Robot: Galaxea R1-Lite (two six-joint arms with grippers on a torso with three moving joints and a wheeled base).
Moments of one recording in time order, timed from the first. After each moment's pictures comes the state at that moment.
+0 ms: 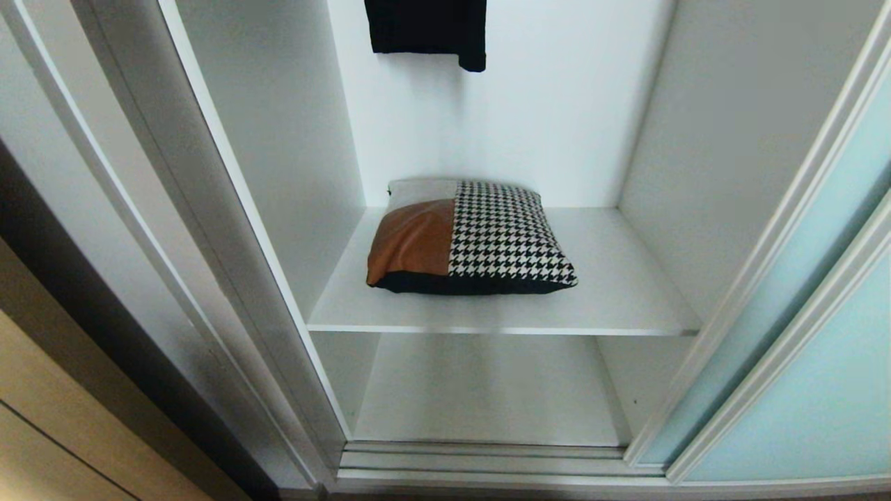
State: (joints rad) left arm 0.01 0.00 0.00 0.00 -0.02 0.10; right arm 0.15 0.32 -0.36 0.20 0.33 0.32
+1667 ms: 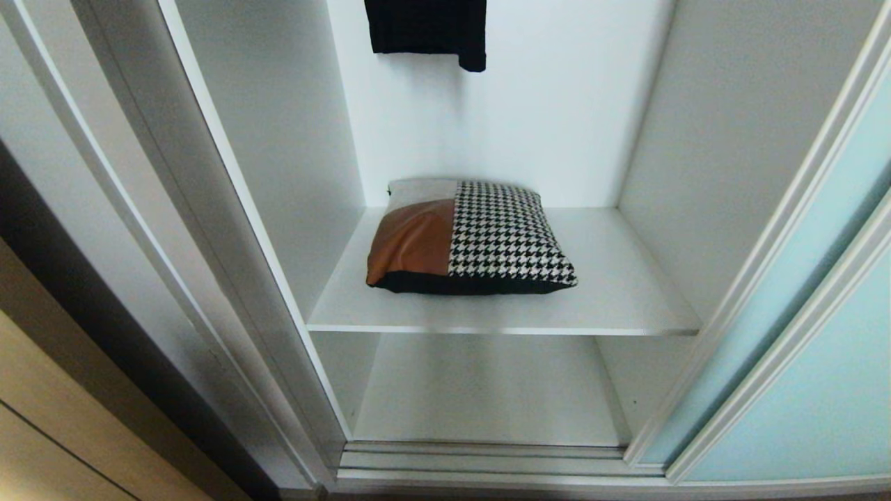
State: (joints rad) left arm 0.01 0.00 0.00 0.00 -0.02 0.10; right arm 0.00 0.00 -0.01 -0.04 0.01 0.08
